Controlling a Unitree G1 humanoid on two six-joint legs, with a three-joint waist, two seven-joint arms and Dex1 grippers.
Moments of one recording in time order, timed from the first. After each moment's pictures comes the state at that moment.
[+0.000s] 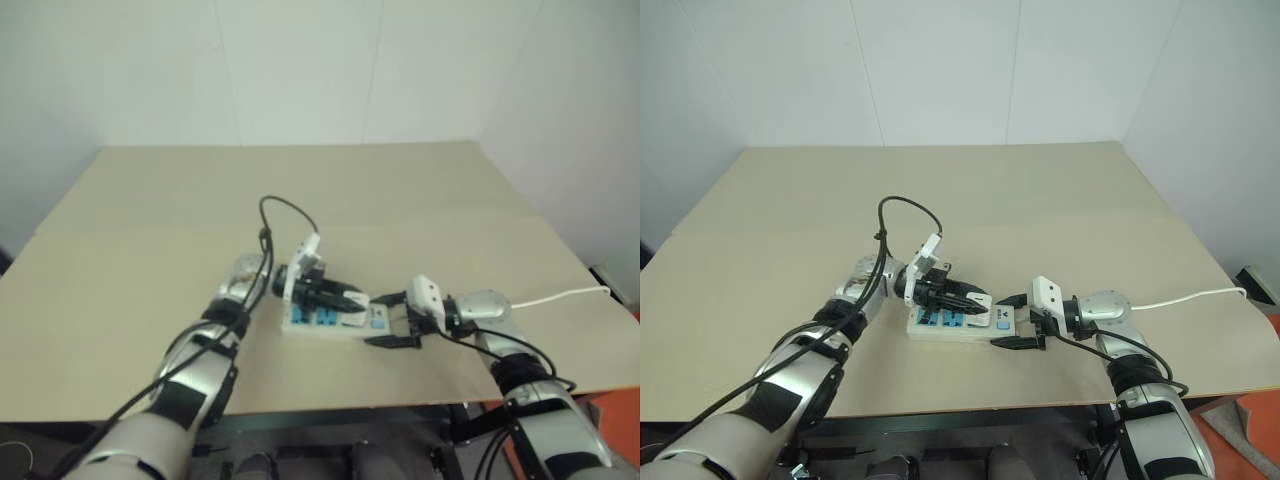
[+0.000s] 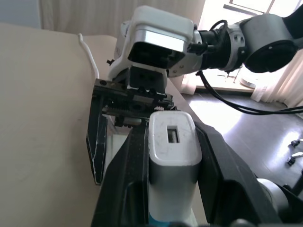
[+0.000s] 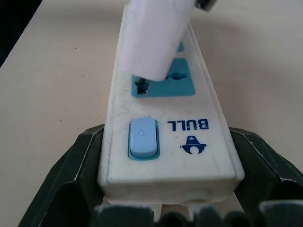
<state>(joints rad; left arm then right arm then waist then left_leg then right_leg) -1.01 0.20 -0.23 1.02 -0.32 -0.02 -1.60 -0.64 -0.49 0.15 0.72 0.18 -0.33 1.43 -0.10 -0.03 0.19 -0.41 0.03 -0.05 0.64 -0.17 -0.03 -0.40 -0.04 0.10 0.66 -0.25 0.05</state>
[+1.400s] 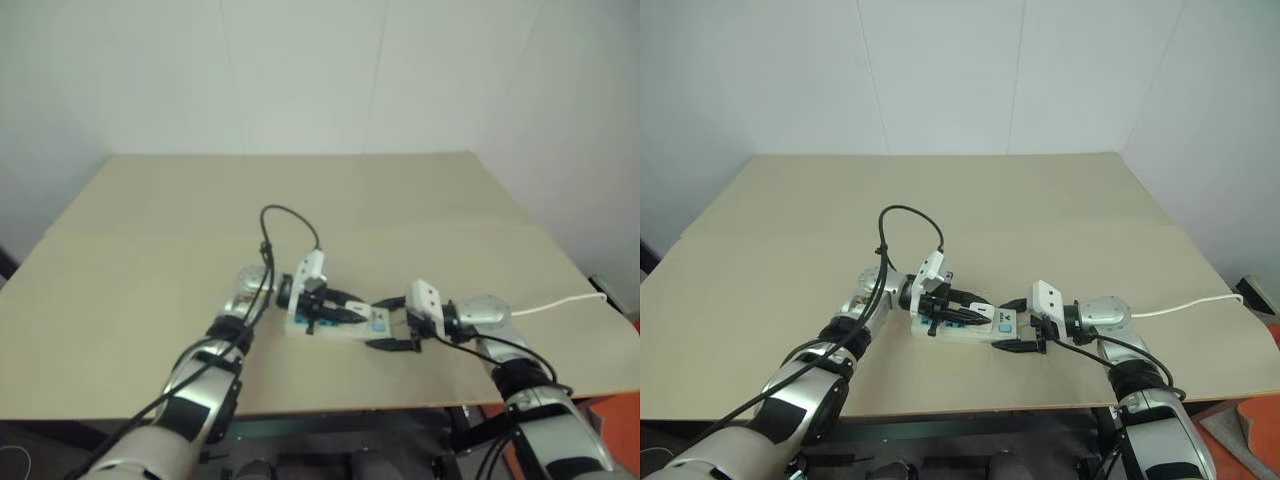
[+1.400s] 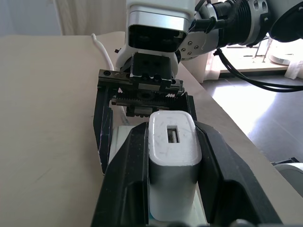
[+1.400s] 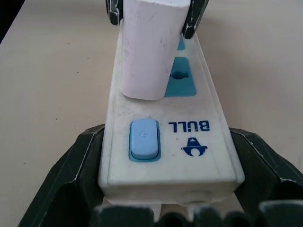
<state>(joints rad) -0.91 0.16 -0.18 0.98 -0.19 -0.18 -1.53 -0.61 -0.49 0.15 0.71 0.15 -0.33 1.38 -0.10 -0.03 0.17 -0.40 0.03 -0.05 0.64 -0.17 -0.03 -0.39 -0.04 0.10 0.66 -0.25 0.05</state>
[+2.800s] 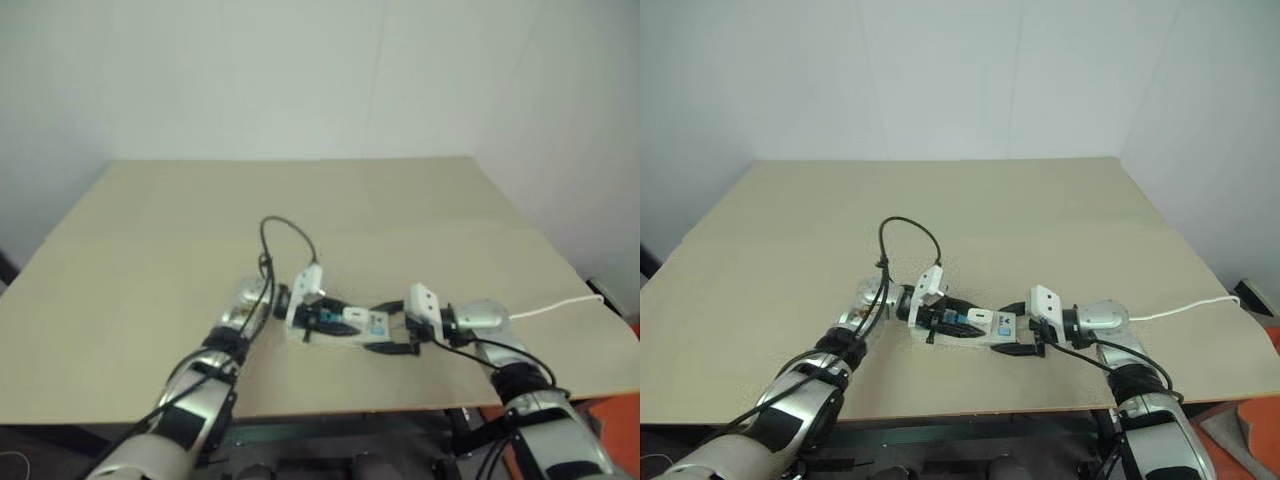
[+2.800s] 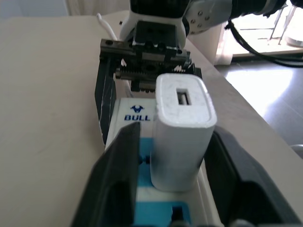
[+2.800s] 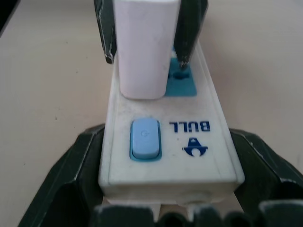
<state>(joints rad) -0.85 0.18 -0.22 0.97 -0.14 -0.24 -1.47 -0.59 -0.48 0.15 0.71 0.14 -0.34 1.37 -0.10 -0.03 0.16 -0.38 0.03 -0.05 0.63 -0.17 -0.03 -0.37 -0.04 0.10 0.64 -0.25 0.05</state>
